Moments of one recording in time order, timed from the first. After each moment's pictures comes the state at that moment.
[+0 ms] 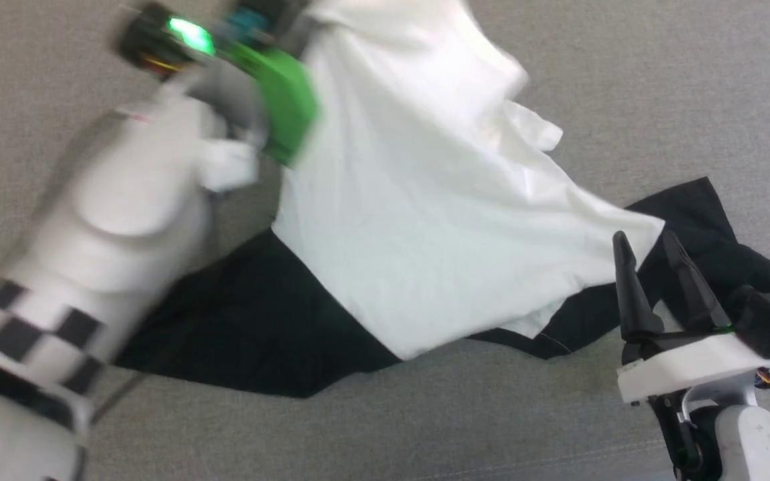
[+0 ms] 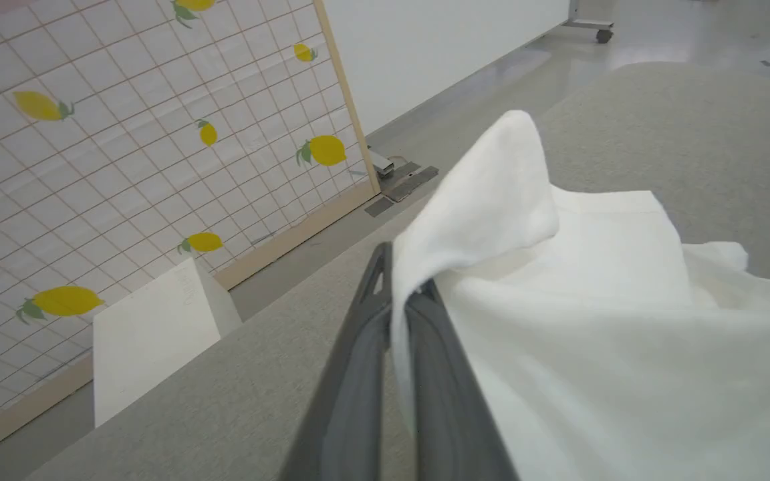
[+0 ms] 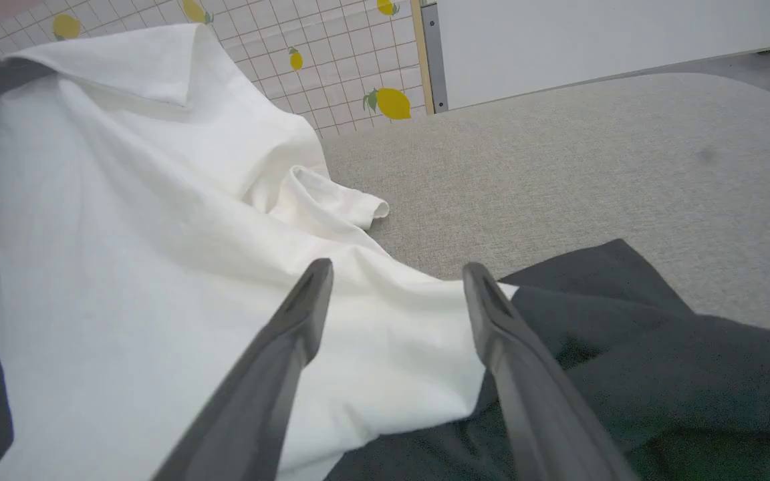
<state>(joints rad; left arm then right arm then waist) -1.15 0.35 -0.90 0.62 -0.58 -0.06 -0.02 -0.10 -0.05 -0.02 0.02 0.30 0.13 -0.09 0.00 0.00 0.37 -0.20</state>
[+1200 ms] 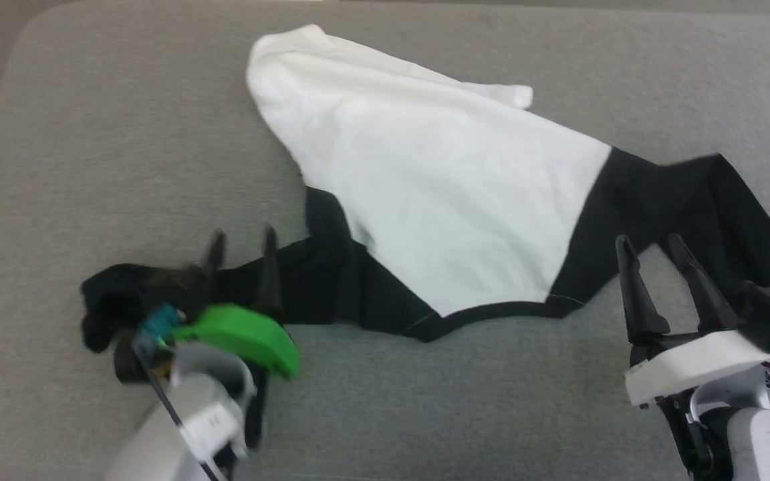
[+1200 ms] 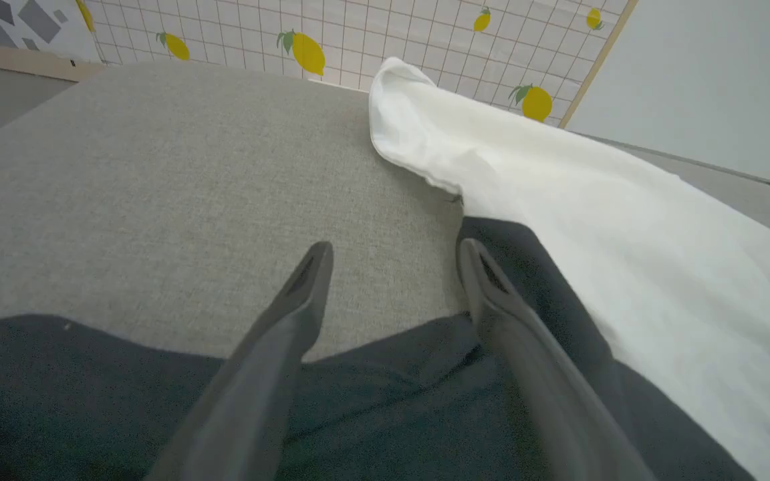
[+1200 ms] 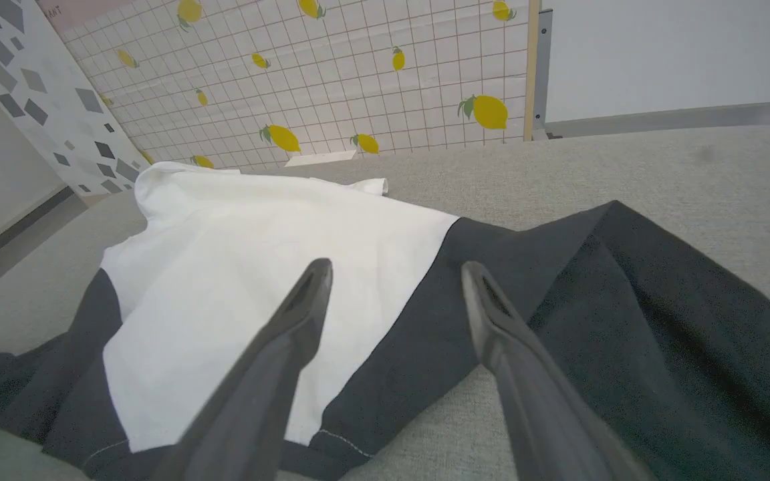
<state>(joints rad) -0.35 0.32 -0.52 0.22 -0.69 0.30 -0.25 -0.09 -0.05 -0.04 -0.03 0.25 0.13 0.00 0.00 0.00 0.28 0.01</state>
